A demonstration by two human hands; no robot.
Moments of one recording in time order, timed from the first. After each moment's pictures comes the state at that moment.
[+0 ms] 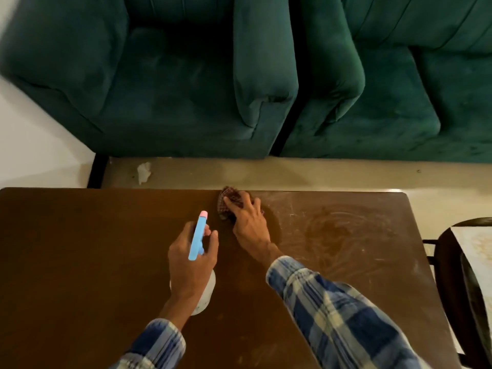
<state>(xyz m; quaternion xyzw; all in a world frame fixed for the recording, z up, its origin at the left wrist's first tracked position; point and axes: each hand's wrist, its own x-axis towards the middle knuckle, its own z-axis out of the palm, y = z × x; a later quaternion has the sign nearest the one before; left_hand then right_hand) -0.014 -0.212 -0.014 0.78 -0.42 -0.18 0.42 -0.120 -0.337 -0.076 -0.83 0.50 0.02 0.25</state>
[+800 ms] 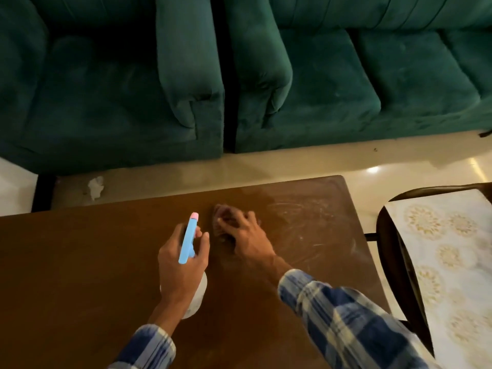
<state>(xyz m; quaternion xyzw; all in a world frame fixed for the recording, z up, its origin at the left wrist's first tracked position) -0.146 -0.262 0.006 0.74 -0.48 -0.20 0.43 -0.299 -0.354 -0.082 -0.86 0.45 0.04 0.25</state>
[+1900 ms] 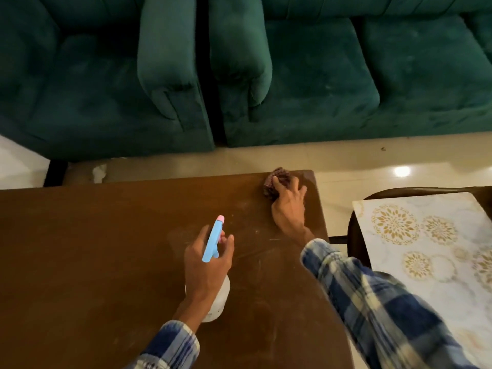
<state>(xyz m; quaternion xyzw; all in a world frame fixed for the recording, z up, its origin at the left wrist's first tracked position) -0.337 -0.273 -0.006 0.79 -0.41 -0.22 0.39 -0.480 -0.444 -0.078 -0.71 0.64 -0.07 0.29</state>
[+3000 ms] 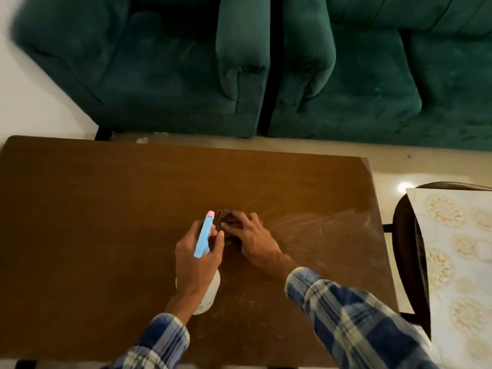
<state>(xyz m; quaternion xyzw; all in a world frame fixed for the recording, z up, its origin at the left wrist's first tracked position) -0.187 -0.115 0.004 0.80 -0.40 -0.17 0.41 -0.316 -0.228 -0.079 -0.91 0.31 0.07 0.25</state>
